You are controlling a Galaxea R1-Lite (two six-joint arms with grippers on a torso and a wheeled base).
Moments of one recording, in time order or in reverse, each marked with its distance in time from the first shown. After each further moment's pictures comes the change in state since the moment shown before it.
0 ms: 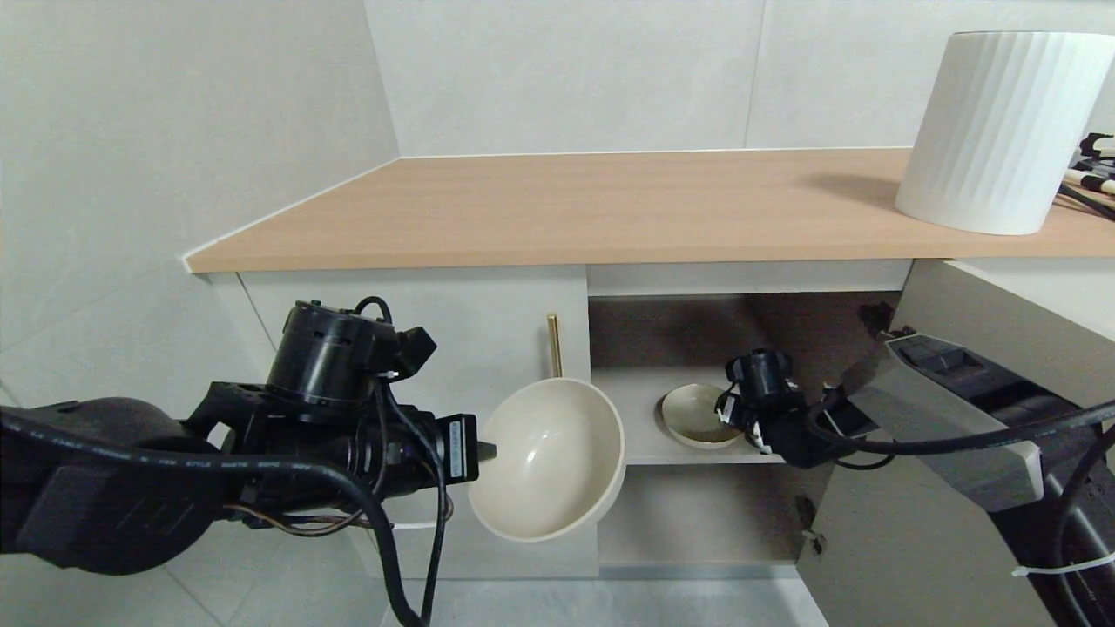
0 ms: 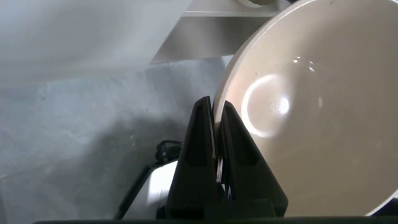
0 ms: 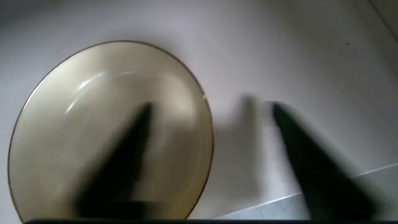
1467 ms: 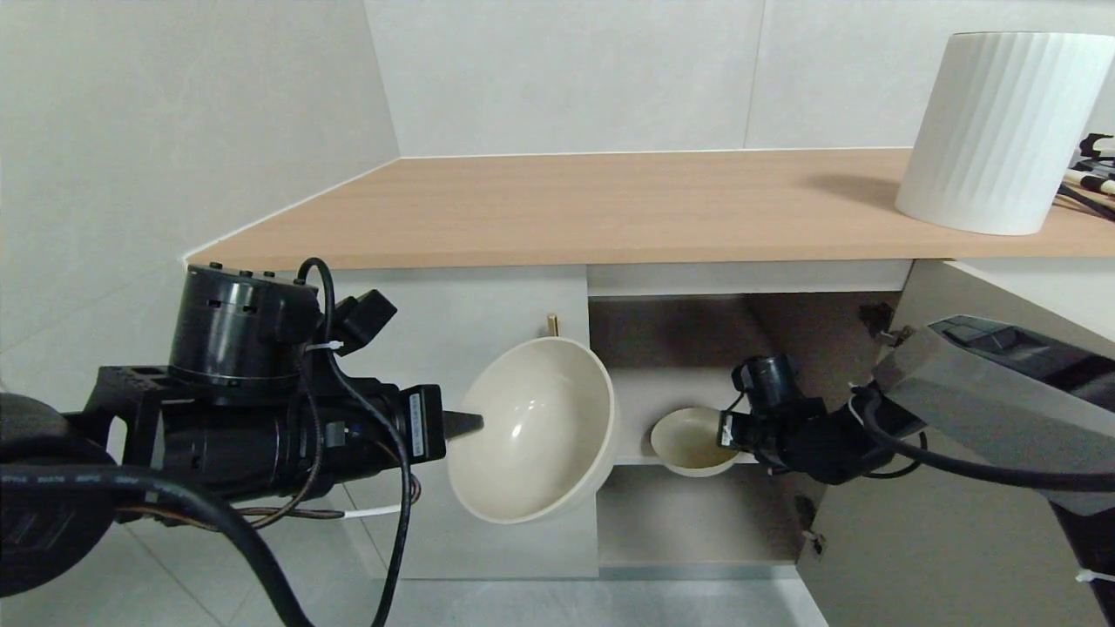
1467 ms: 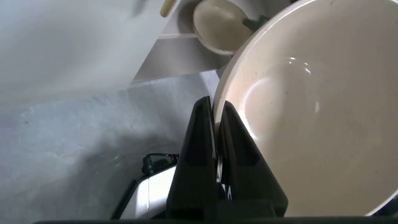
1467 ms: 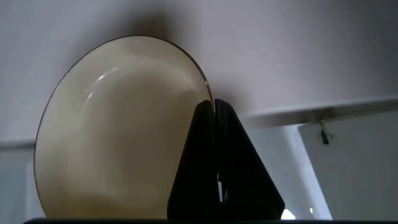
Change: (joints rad) left arm 0.034 -0.135 0.006 -0.003 -0.093 0.001; right arm 0.046 -0.175 0.259 -0.007 0.140 -0.076
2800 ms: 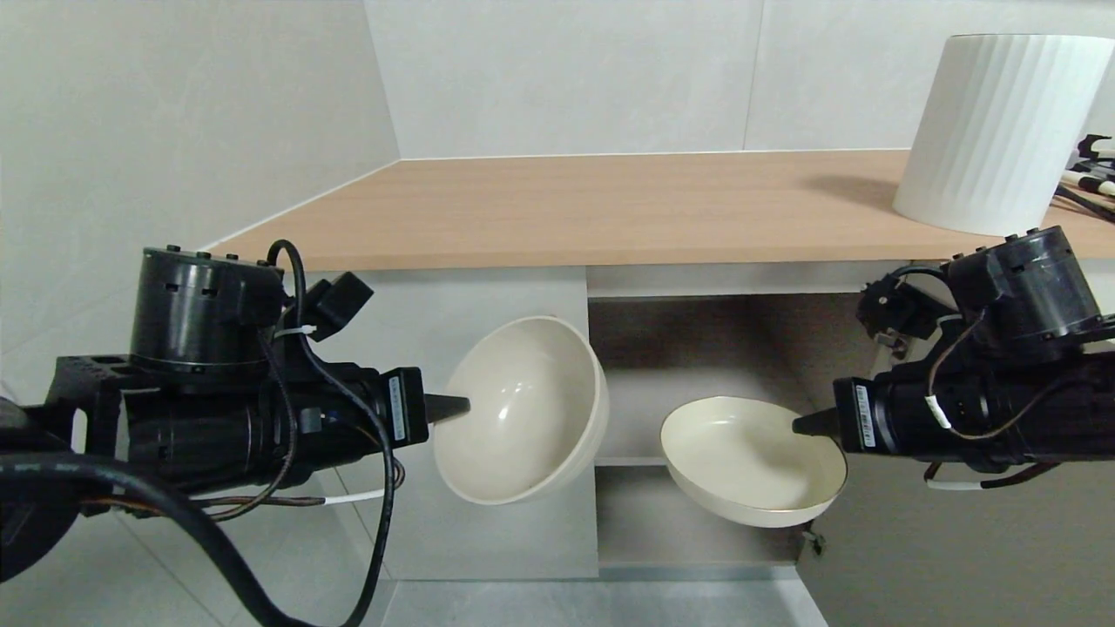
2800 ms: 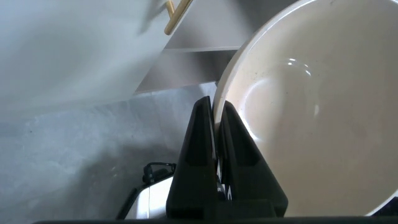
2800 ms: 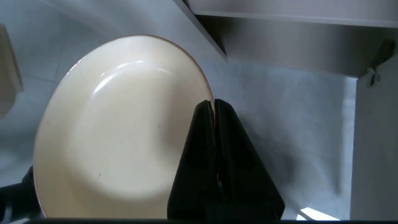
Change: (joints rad) left arm 0.024 -0.034 -0.010 0.000 -0.004 0.001; right arm 0.103 -0.863 0.283 0.561 0.414 -0.037
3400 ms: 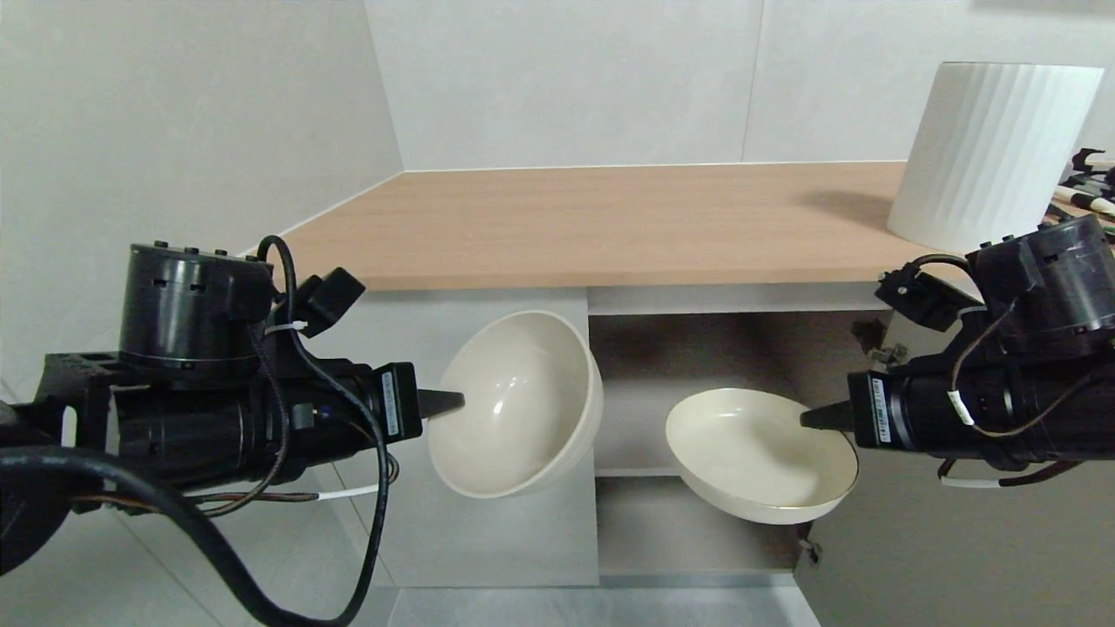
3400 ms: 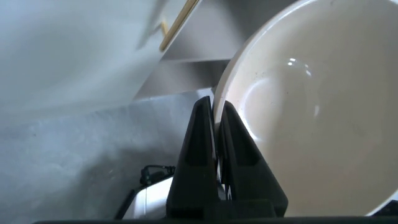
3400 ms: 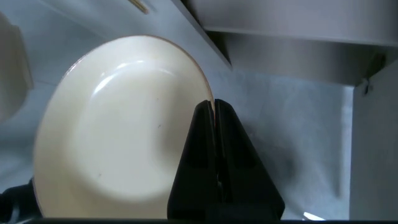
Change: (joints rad) left arm 0.016 -0.009 -0.003 0.000 -0.001 0.000; right arm 0.000 -0.044 0.001 0.015 0.003 0.007
